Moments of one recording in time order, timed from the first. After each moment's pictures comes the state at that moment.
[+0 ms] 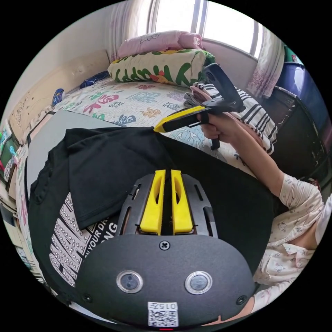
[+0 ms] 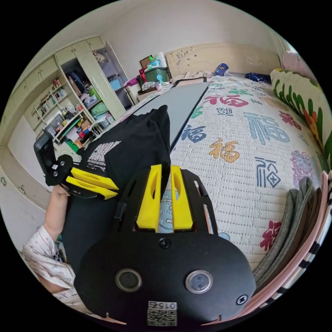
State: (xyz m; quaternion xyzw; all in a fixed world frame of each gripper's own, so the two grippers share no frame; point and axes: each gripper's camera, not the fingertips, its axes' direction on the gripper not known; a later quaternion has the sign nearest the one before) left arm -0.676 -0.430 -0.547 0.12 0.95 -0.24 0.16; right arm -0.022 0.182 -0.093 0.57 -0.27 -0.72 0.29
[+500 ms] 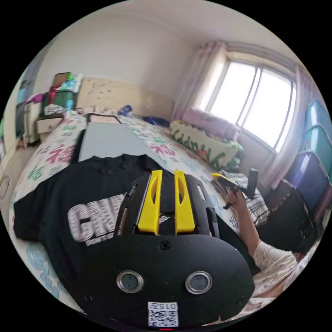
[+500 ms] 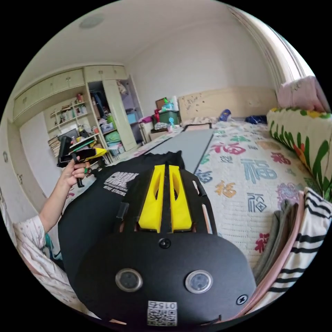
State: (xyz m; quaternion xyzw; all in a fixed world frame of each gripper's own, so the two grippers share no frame) left arm -0.623 -0.196 -0.207 -0.11 0.83 -0.54 0.10; right arm 0.061 0.122 -0.040 0.63 -0.35 -0.69 0.12
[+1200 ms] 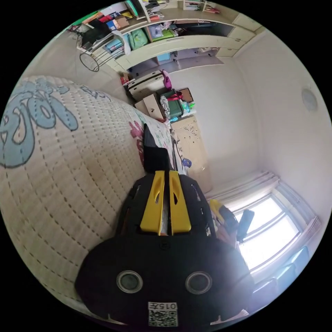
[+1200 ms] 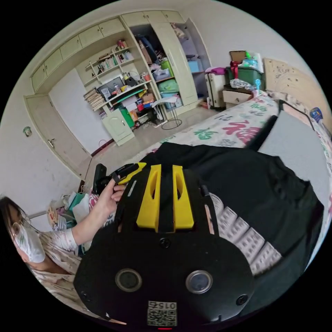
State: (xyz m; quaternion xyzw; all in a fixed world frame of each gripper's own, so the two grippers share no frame) left arm -0.368 0.224 -0.102 -0.44 0.56 -0.69 -0.11; right arm -0.320 0.463 0.193 0.46 -0.13 -0.87 0.12
